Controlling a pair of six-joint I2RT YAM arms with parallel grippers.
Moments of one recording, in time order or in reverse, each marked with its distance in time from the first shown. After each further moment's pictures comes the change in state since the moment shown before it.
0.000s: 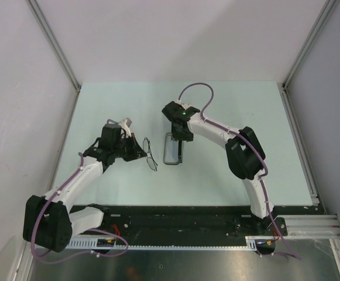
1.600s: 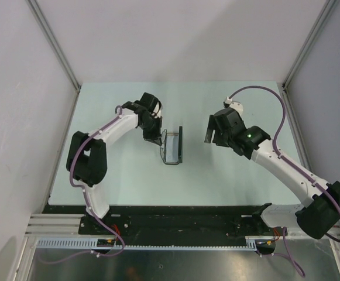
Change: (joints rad) left arm -0.163 0.704 0.743 -0.460 -0.111 0.131; right arm -0.107 -0.865 -0.613 0.127 0.029 -0.090
